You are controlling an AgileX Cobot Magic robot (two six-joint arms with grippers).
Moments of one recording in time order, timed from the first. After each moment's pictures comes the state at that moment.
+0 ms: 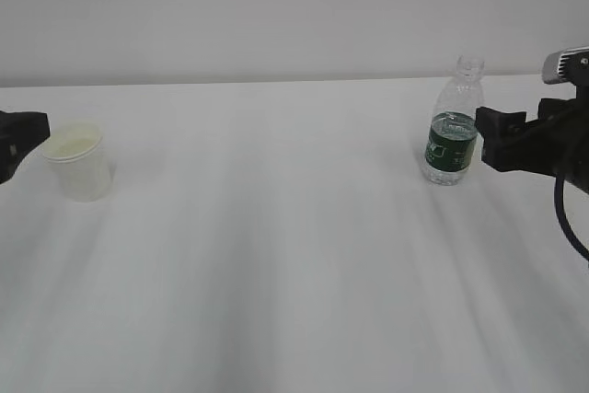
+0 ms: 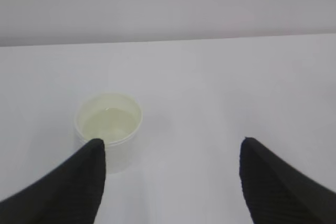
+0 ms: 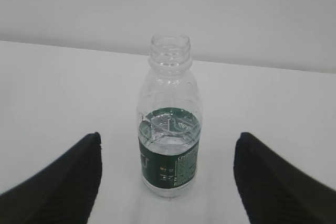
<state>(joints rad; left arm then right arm) -0.22 1.12 -0.46 -0.15 -0.21 -0.01 0.16 1.54 -0.51 0.06 -0.66 -0.10</state>
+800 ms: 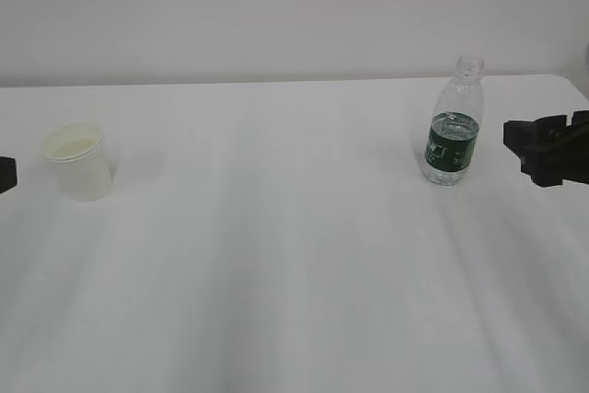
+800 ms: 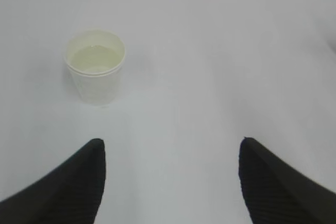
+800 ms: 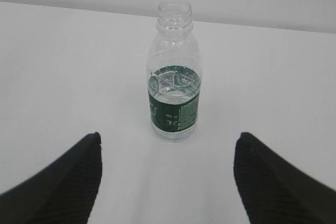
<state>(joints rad) -0.22 0.88 -0.48 -0.19 0.21 -0.01 0.16 1.25 -0.50 0.06 -0.21 -0.10</state>
